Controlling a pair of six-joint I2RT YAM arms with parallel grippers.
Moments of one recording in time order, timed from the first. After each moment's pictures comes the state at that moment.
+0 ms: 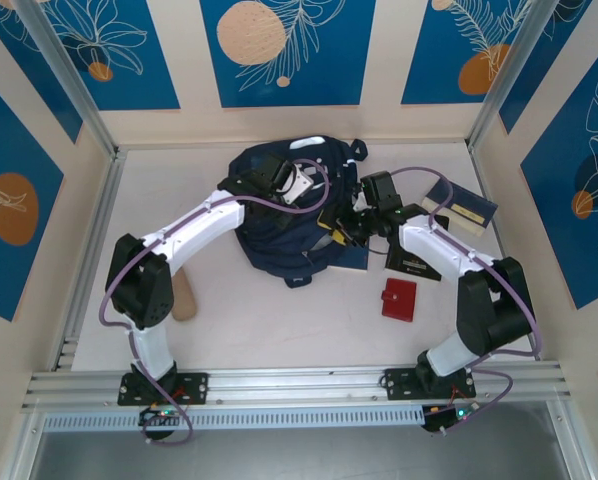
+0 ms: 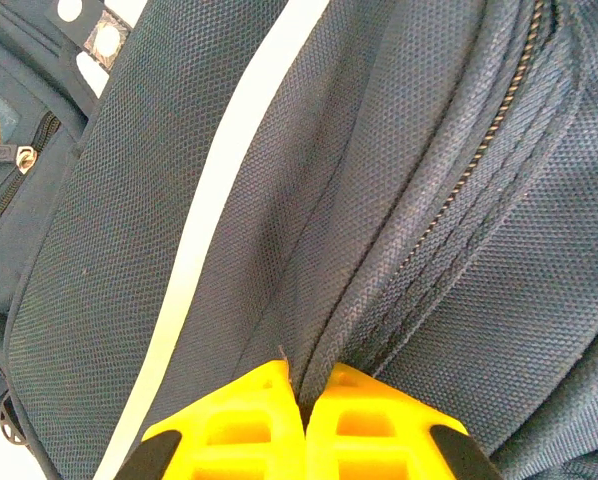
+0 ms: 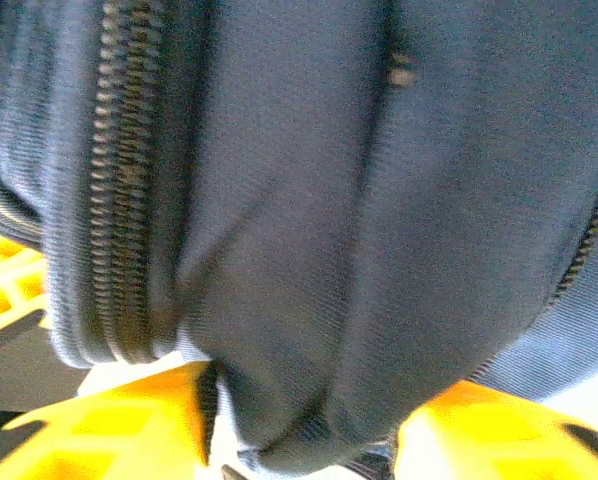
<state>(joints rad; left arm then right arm) -0.65 1.84 1.61 -0.71 -0.02 0.18 0.38 1.52 1.06 -0.41 -0.49 0.98</state>
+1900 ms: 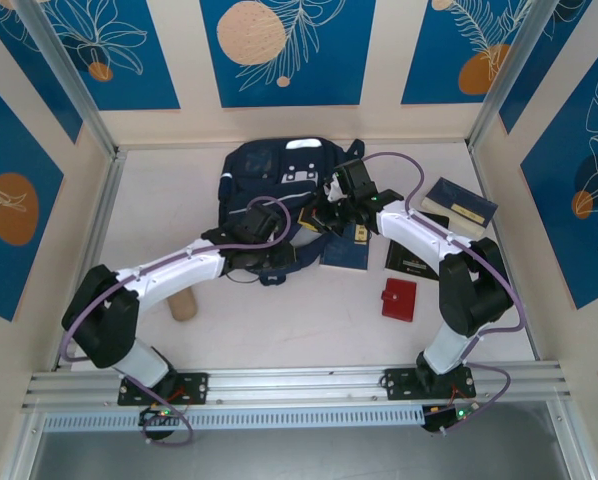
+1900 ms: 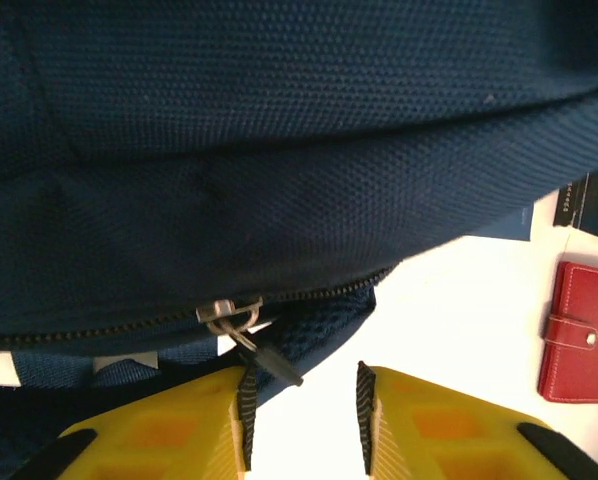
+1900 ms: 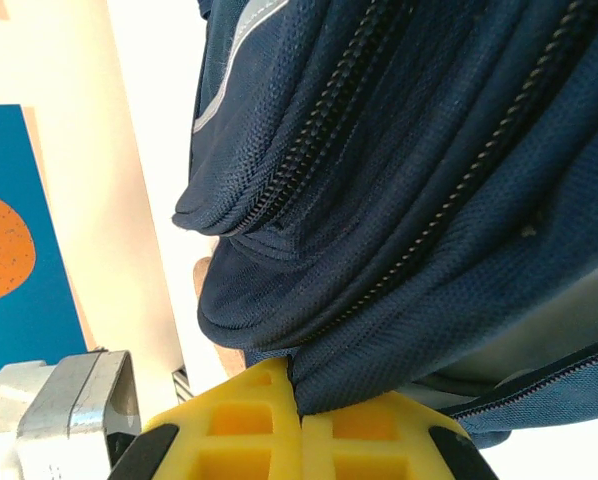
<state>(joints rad) -0.74 1.54 1.05 -0.44 0.10 -0.81 0.48 1.68 1.26 -0.41 -0.55 0.94</state>
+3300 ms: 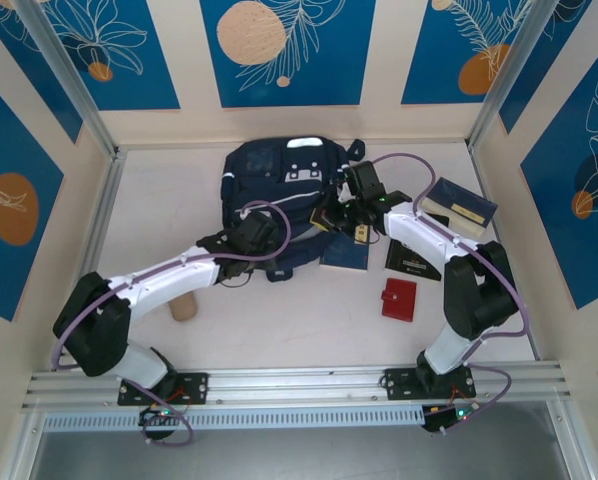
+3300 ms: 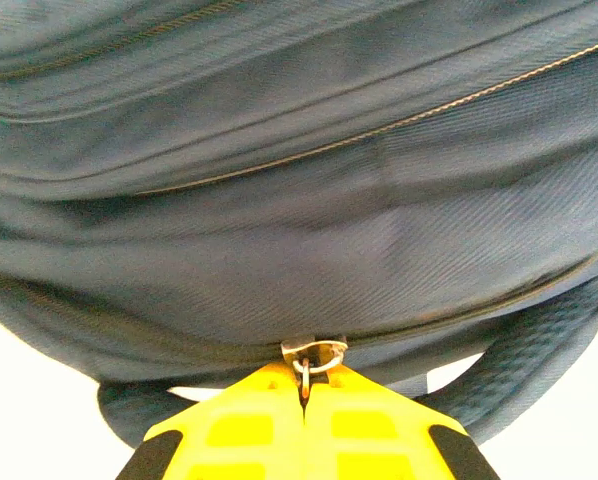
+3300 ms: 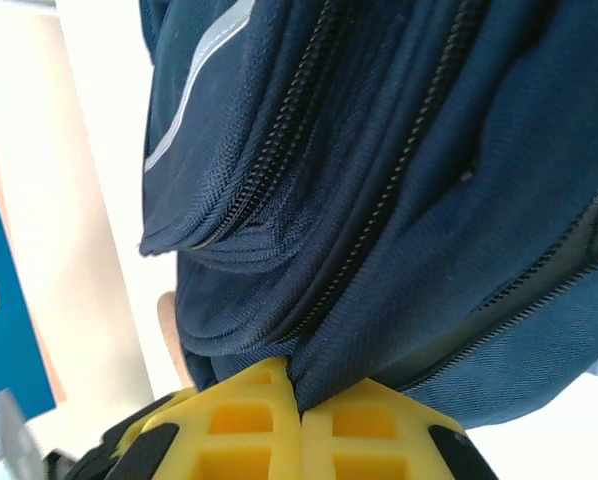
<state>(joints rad) -0.75 1.47 0.98 -0.46 -0.21 -0.57 0.43 1.65 1.21 -0.44 -0.46 0.92</state>
